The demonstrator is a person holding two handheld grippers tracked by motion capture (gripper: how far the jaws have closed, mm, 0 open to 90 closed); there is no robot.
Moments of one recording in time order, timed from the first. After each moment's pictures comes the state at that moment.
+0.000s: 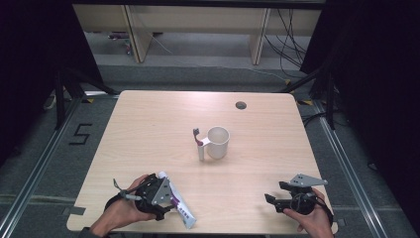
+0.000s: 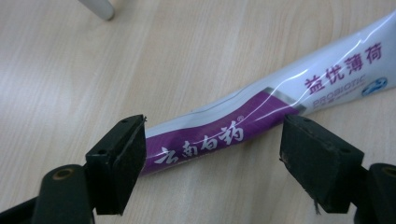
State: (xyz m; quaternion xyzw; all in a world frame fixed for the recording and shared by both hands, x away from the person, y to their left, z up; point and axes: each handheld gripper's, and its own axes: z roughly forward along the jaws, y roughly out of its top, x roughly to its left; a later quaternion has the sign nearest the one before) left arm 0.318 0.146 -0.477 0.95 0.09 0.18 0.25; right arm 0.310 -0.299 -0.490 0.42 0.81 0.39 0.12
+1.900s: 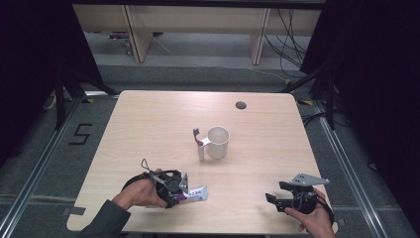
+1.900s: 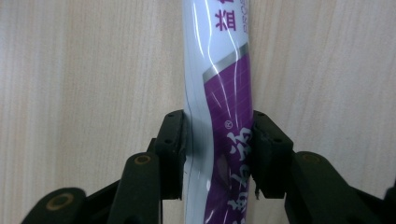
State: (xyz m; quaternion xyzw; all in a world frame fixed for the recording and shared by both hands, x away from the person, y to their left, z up) left arm 0.354 0.101 -0.478 0.99 0.07 0.05 0.11; right arm 0.311 -0.303 -0.488 0.43 0.80 0.40 0.12
